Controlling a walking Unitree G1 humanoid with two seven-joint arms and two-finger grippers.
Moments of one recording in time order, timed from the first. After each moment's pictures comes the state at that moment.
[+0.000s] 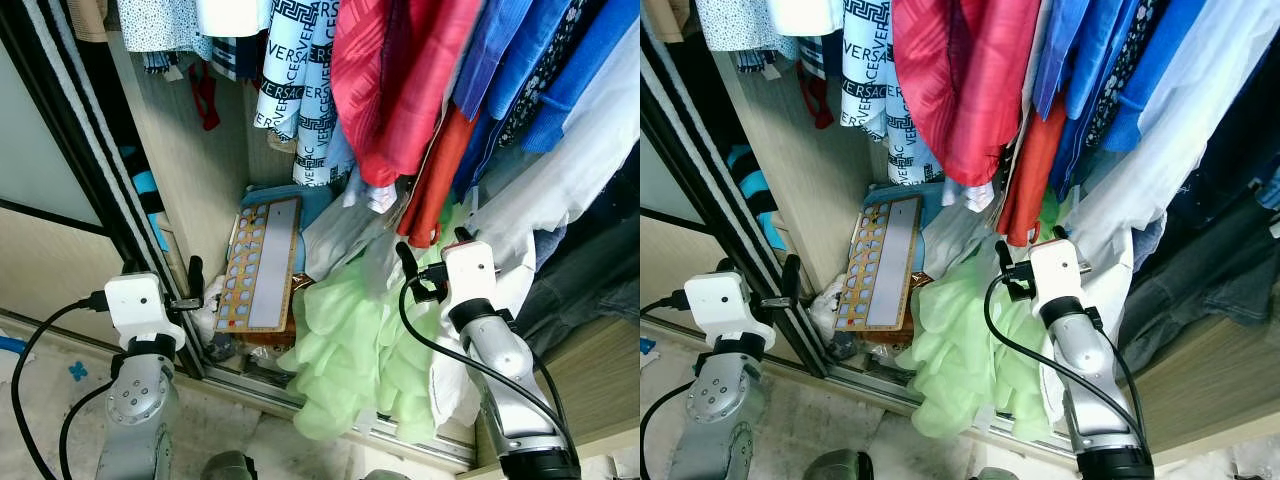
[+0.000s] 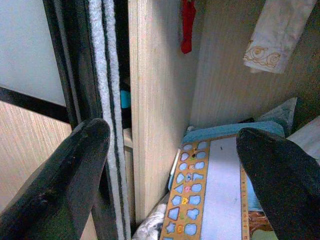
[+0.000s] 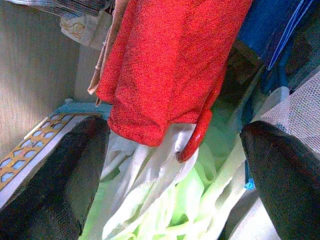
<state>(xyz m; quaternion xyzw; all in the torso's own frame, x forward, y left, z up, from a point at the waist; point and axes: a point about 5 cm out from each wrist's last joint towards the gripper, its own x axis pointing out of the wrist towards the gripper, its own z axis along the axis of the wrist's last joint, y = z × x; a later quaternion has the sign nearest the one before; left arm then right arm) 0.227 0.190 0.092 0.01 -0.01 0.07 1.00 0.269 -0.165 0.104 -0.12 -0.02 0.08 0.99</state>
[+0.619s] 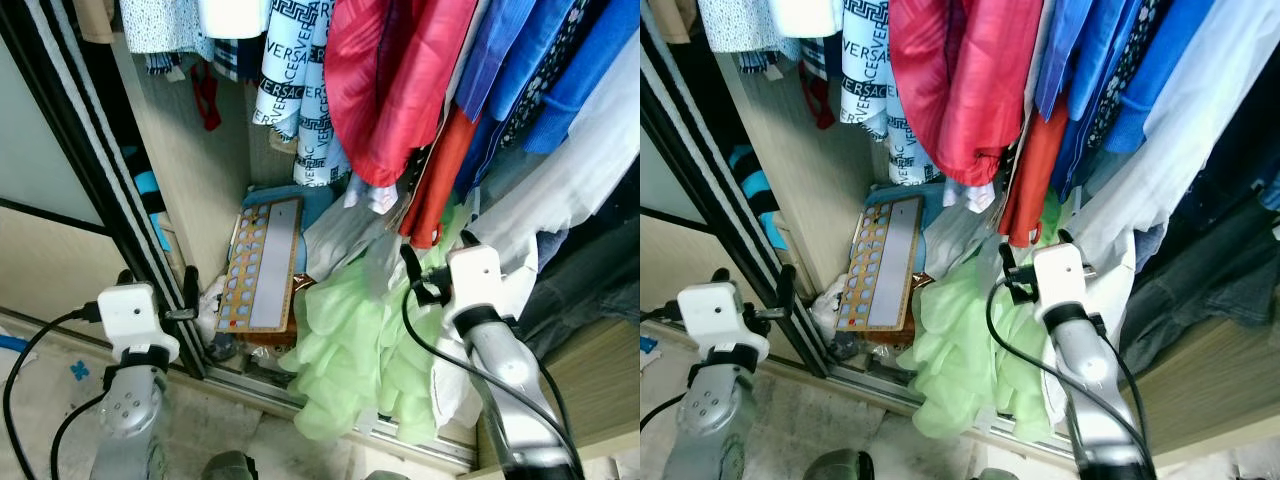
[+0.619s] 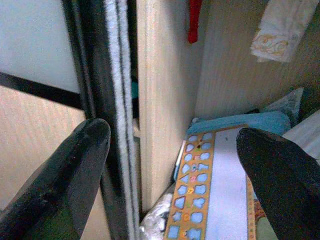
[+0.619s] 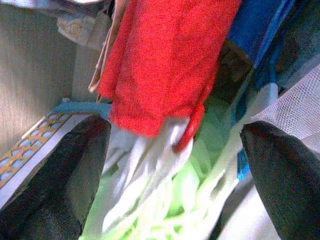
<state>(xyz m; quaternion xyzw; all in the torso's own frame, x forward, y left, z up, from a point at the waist) 0.214 0.198 0.086 0.01 0.00 0.08 1.00 0.255 -0.169 0.106 -0.13 -0.01 0.07 0.99</state>
